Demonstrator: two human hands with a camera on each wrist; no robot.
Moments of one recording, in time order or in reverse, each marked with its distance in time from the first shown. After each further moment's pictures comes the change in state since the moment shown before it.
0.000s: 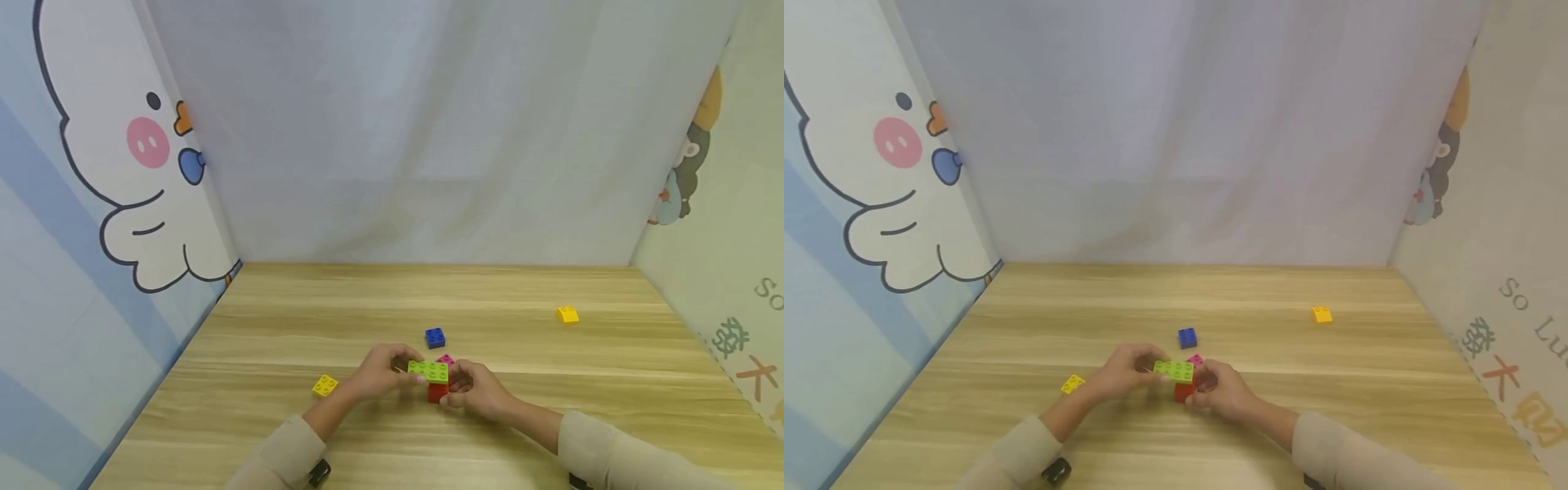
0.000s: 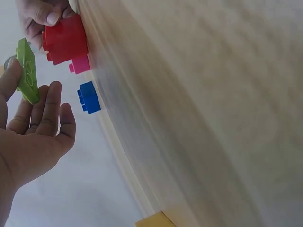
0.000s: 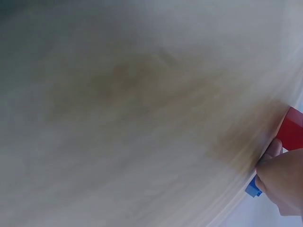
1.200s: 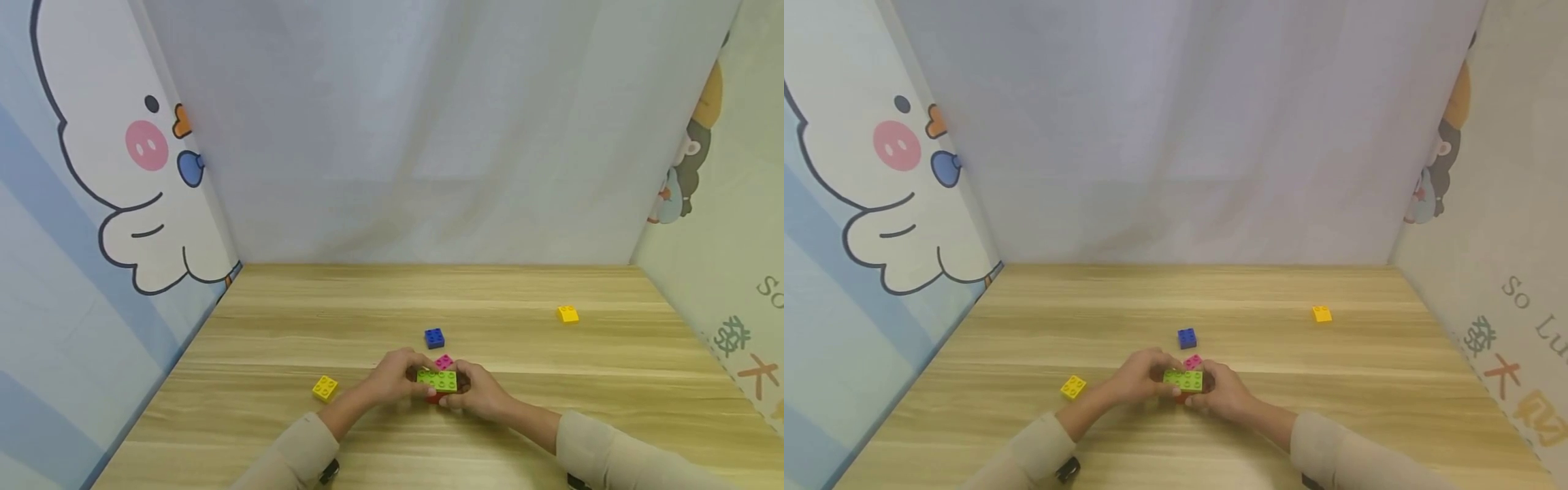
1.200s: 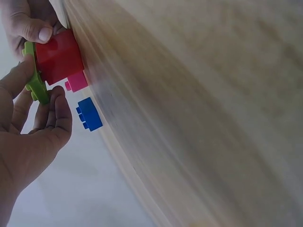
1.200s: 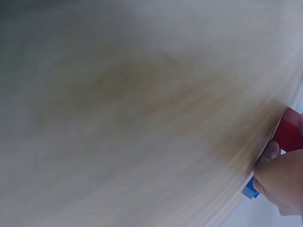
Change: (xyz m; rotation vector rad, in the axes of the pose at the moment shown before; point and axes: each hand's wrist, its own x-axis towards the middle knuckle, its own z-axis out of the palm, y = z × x) left_hand 0.010 0.003 0.015 0.267 -0.104 0.084; right_hand 0.003 0.010 0.000 -0.021 -0.022 0.000
